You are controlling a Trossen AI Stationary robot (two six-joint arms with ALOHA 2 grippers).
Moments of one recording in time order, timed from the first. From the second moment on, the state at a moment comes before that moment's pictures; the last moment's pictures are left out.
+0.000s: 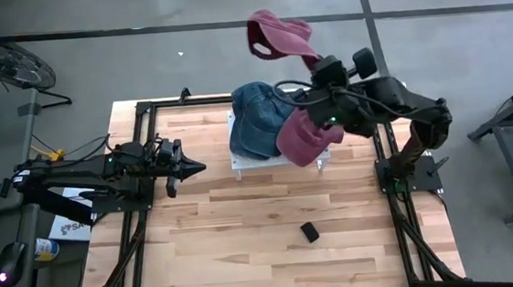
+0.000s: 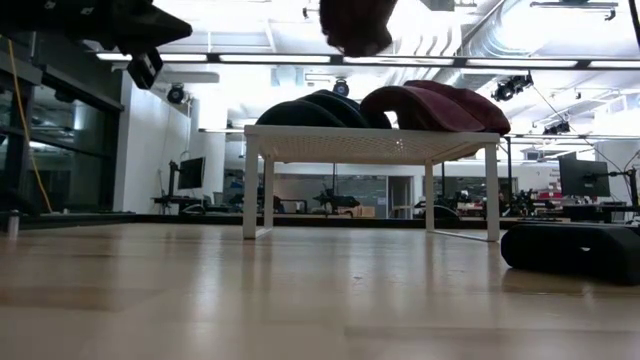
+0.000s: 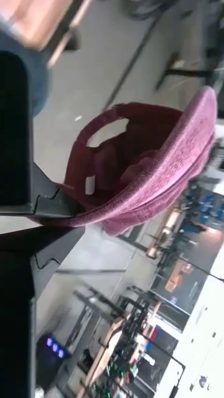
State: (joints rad) left arm 0.01 0.47 0.39 0.02 0.02 -0.40; right arm 0.11 1.71 2.32 -1.37 1.36 0.40
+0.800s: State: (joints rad) left arm 0.01 0.47 0.39 0.03 0.13 -0.40; right arm 0.40 1.78 2.24 -0.57 1.57 -0.03
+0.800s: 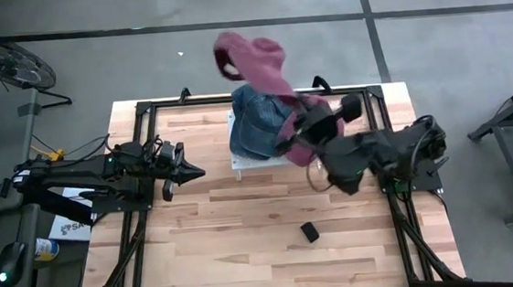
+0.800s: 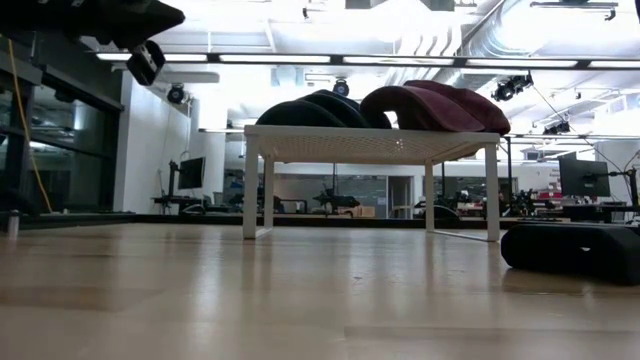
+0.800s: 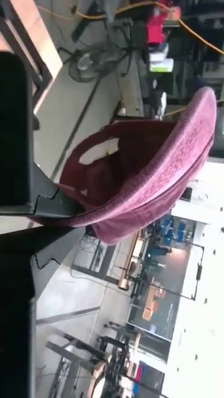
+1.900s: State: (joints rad) left arm 0.01 0.98 0.95 0.30 -0.39 -0.47; right arm 0.06 1.91 2.24 -0.66 1.57 -0.79
